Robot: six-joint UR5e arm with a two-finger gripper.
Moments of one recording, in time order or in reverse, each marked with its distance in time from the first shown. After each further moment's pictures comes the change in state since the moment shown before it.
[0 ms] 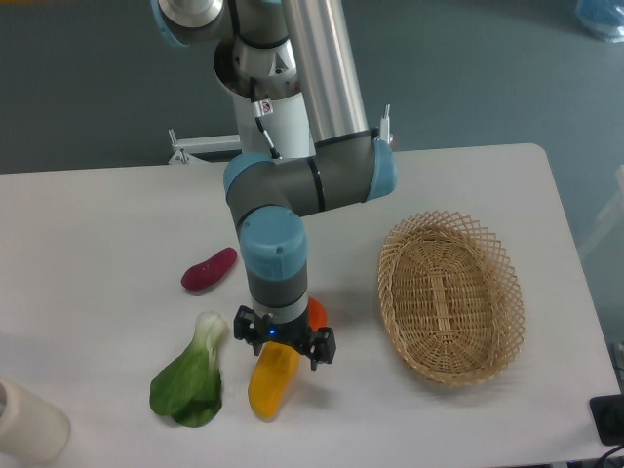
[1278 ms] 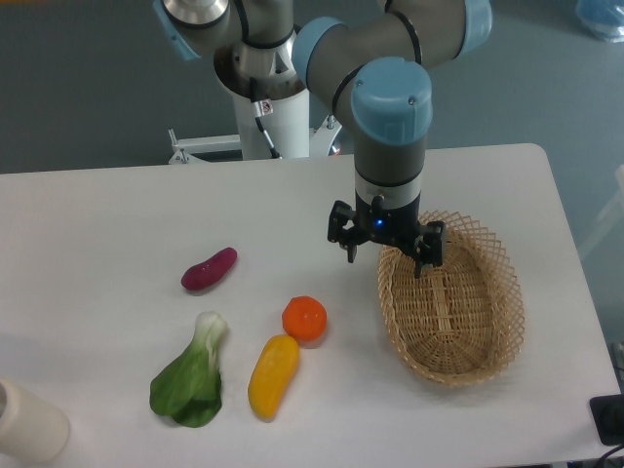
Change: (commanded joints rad) arm 0.233 0.288 0.026 -0.264 0.023 0.177
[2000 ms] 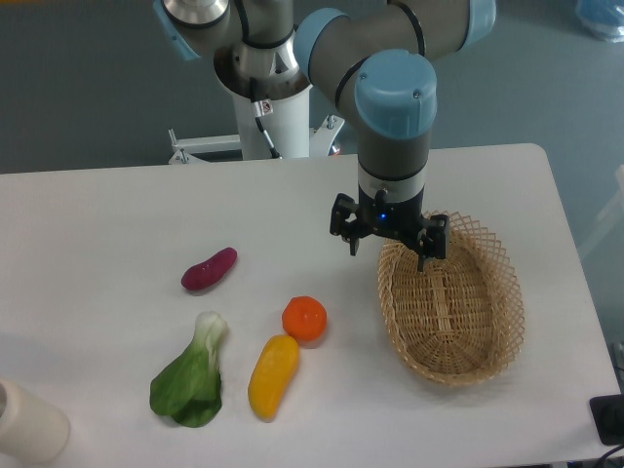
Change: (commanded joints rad) arm 0.027 0.008 0.084 -0.159 0.015 0.084
